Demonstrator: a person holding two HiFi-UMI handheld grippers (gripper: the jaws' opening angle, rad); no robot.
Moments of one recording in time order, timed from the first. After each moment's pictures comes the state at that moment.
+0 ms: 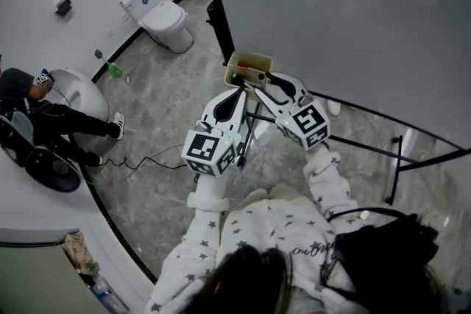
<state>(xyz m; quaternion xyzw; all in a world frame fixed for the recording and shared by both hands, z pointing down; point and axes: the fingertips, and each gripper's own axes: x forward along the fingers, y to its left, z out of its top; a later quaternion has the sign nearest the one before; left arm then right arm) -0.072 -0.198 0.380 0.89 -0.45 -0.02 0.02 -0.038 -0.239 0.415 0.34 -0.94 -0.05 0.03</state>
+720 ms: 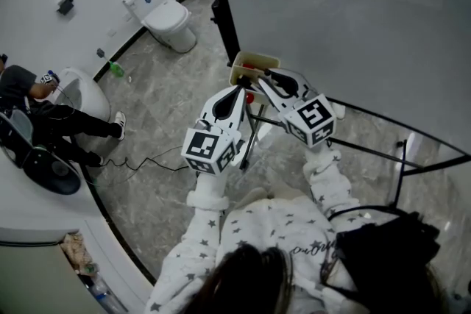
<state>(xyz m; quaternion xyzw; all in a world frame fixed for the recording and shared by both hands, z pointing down) -0.092 -0.227 0.386 0.89 -0.46 -0.02 0.01 -0.052 -0.267 0.398 0.33 -0.94 -0.04 0.01</state>
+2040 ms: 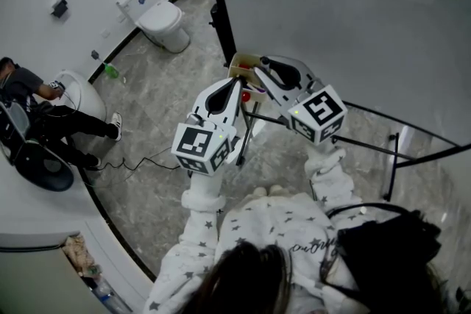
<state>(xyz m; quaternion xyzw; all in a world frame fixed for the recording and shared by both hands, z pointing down) -0.089 -0.222 0.338 0.89 -0.45 0.00 0.00 -0.048 -0.251 0.324 0.33 -0.94 -0.04 -0.02</state>
